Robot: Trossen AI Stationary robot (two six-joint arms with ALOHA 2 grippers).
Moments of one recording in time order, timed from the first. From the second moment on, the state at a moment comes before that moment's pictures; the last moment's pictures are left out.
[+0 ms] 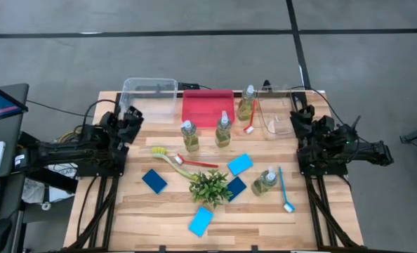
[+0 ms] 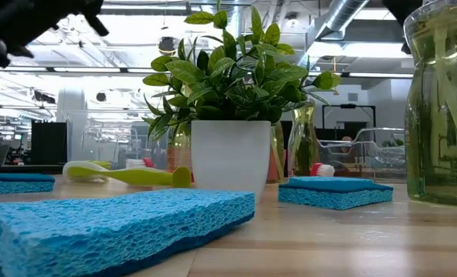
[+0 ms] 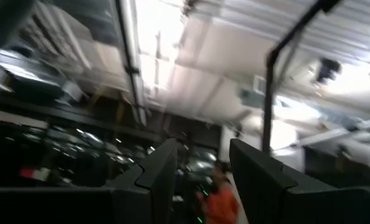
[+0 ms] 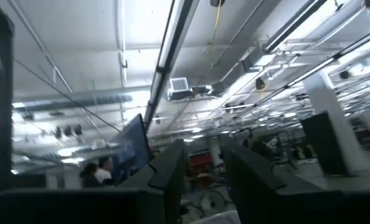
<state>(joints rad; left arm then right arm) 0.29 0.60 0.10 1.24 0.25 -0.43 -0.05 0.02 0.09 0.59 0.29 0.07</state>
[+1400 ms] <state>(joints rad) 0.28 0.77 0.25 0.77 0.46 -0.13 -0.05 0.03 0.30 -0.02 -0.24 0.12</state>
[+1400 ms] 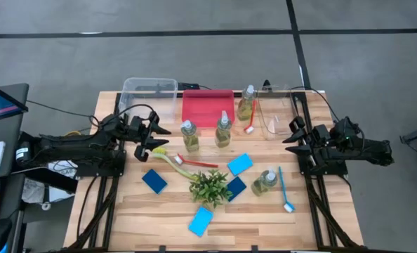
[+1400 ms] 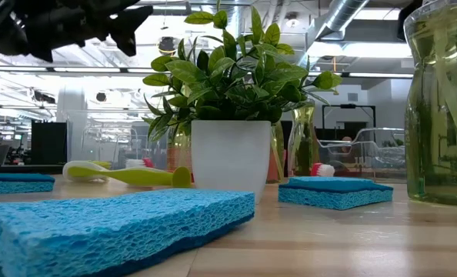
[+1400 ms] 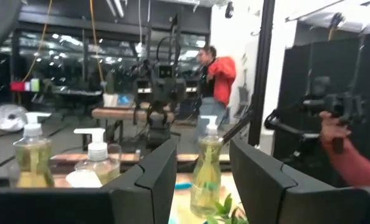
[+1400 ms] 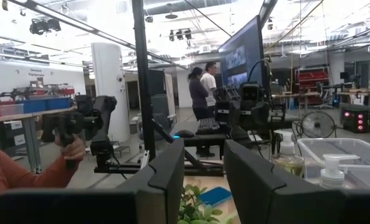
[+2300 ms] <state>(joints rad) 0.11 0.77 0.38 0.46 0.18 0.02 0.12 0.16 0.37 -0.19 -0.24 0.00</state>
